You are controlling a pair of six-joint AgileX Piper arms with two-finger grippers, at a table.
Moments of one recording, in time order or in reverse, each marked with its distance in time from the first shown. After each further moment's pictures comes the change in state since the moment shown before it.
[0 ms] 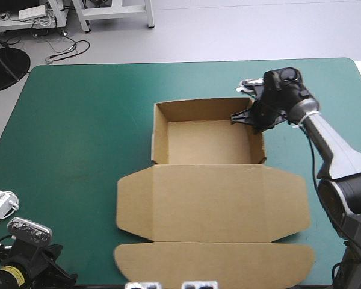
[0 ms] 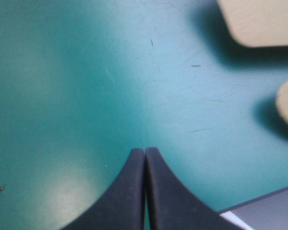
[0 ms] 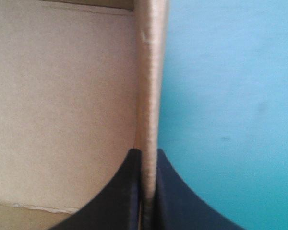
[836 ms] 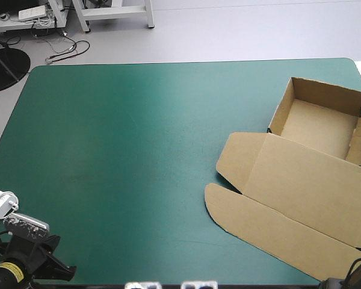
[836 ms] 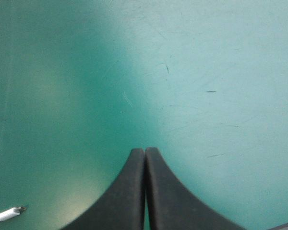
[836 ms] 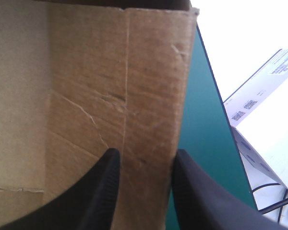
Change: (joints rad) left arm 0.000 0.000 0.000 0.050 -0.076 -0.001; right arm -0.691 -0.062 -0.005 -0.076 0.015 -0.226
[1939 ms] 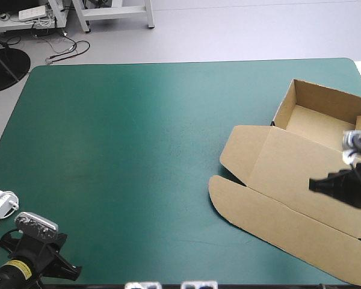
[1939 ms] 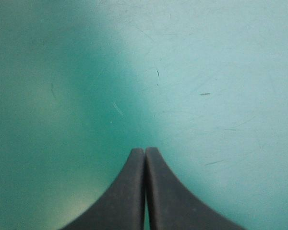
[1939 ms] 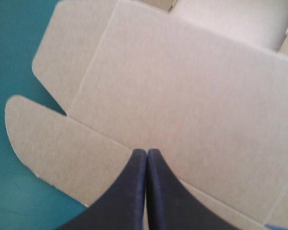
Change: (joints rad) left arm 0.000 0.000 0.070 -0.023 -0.089 0.063; right arm 0.201 -1.044 0.707 0.375 0.015 -0.116
